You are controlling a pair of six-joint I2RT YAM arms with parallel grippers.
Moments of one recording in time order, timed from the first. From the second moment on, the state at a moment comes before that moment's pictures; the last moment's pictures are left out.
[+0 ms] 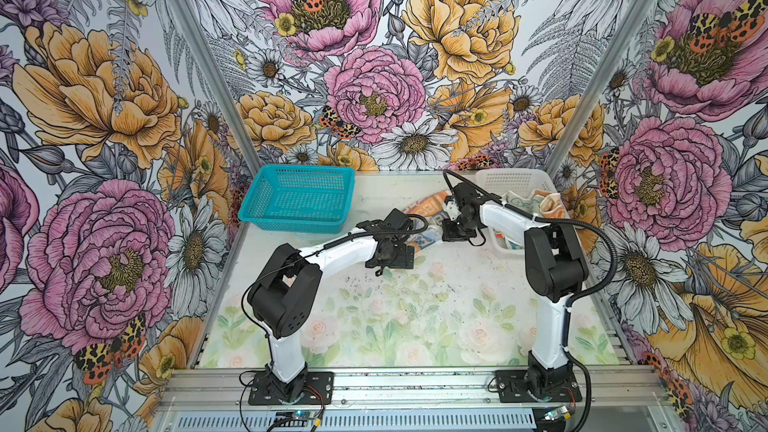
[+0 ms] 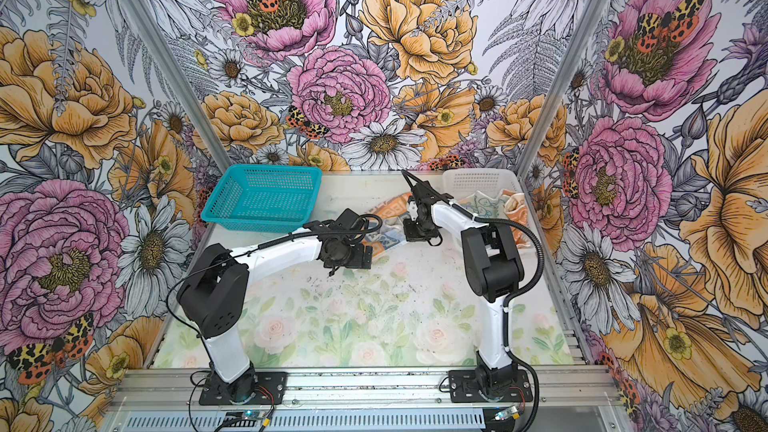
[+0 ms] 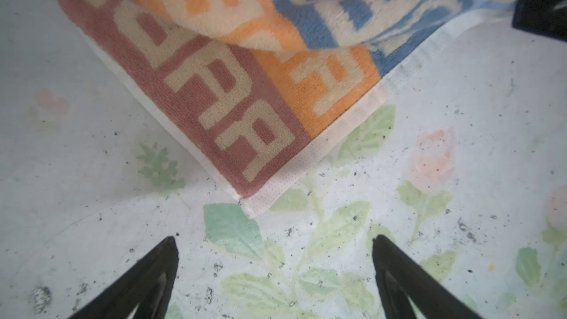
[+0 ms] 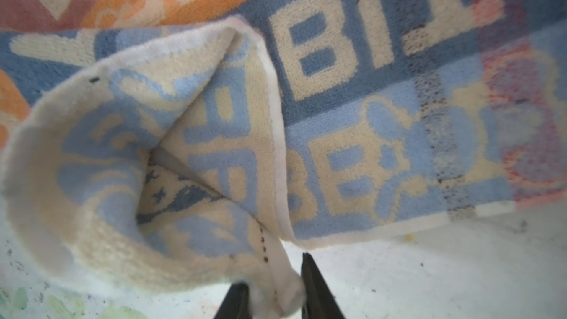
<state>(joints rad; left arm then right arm) -0.69 1.83 1.28 -0.66 -0.04 -0.58 0.31 2.04 1.51 -0.74 -0.22 0.14</state>
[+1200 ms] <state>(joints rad) -0.71 1.99 1.36 -0.70 -0.15 -0.52 0.34 2.04 1.51 -0.74 -0.24 0.16</state>
